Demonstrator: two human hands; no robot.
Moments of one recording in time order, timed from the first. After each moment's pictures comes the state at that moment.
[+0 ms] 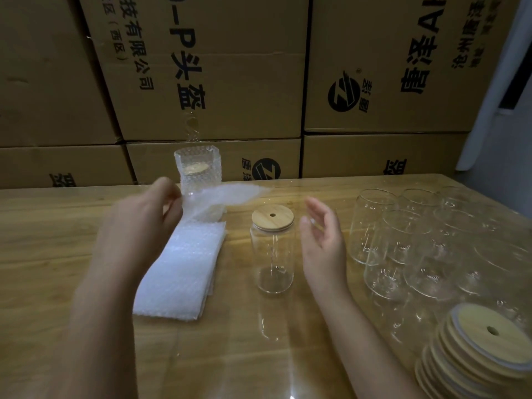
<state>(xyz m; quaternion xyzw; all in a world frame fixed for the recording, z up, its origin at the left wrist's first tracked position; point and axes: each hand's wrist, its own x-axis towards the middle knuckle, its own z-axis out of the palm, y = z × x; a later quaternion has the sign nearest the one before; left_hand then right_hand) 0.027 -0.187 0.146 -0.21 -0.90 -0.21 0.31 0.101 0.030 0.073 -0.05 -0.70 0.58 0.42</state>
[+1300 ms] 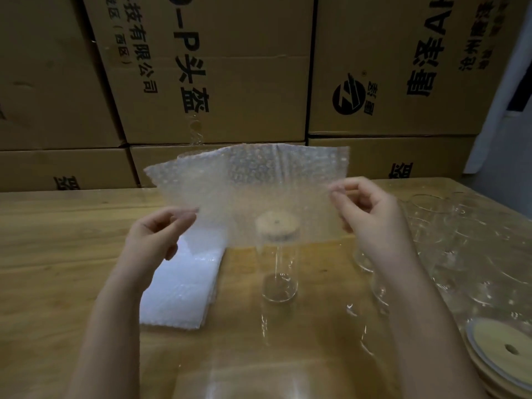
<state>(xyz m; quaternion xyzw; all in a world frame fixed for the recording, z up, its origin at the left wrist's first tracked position) -0.005 -0.191 0.108 -0.22 -0.69 -0.69 0.03 0.132 0.073 0.143 -0.08 -0.78 0.51 0.36</state>
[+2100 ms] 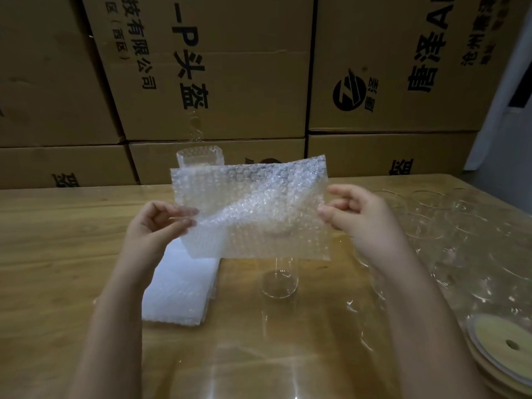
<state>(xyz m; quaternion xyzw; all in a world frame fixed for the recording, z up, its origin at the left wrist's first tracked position) -0.021 -0.195 0.091 -0.23 -0.66 -0.72 0.06 0.125 0.073 0.137 -0.10 -0.77 0.56 0.28</state>
